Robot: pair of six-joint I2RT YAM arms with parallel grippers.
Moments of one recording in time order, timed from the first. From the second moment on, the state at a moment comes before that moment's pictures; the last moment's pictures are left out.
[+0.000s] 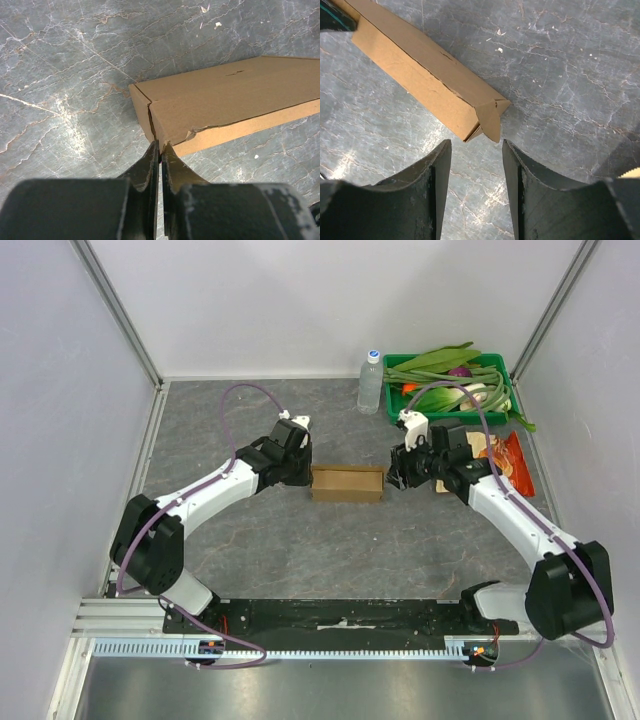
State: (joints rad) left arm -0.62 1.56 1.12 -0.42 -0.02 -0.45; right arm 0.31 1.28 0.92 -0.35 -0.39 -0.04
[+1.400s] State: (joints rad) left arm -0.61 1.56 1.08 -0.35 -0.03 -0.44; right arm 0.55 1.38 0.88 -0.22 -0.03 0.03
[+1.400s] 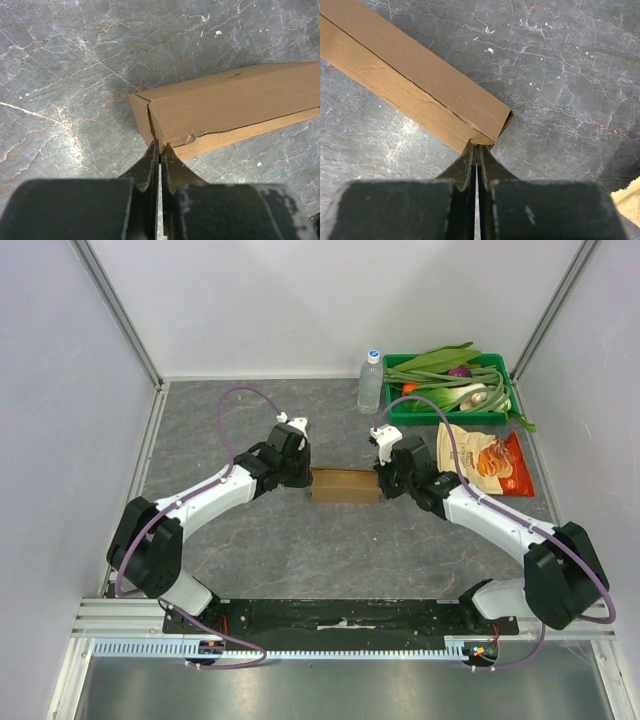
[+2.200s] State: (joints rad) left arm -0.62 1.50 0.99 -0.25 -0.05 -0.45; right arm 0.58 1.28 0.77 -0.17 0.03 0.05
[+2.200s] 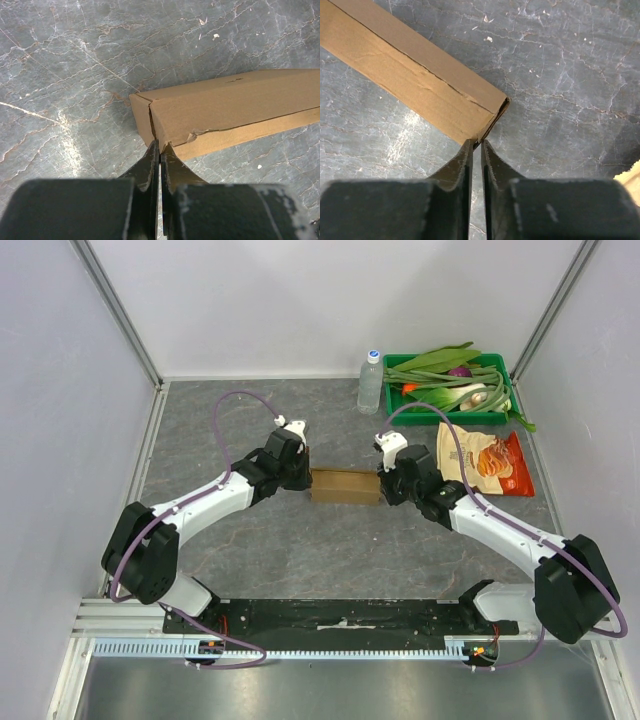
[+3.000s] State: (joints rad) left arm -0.64 1.50 0.99 -0.25 -0.09 -0.46; right arm 0.50 1.12 0.80 -0.26 0.02 1.11
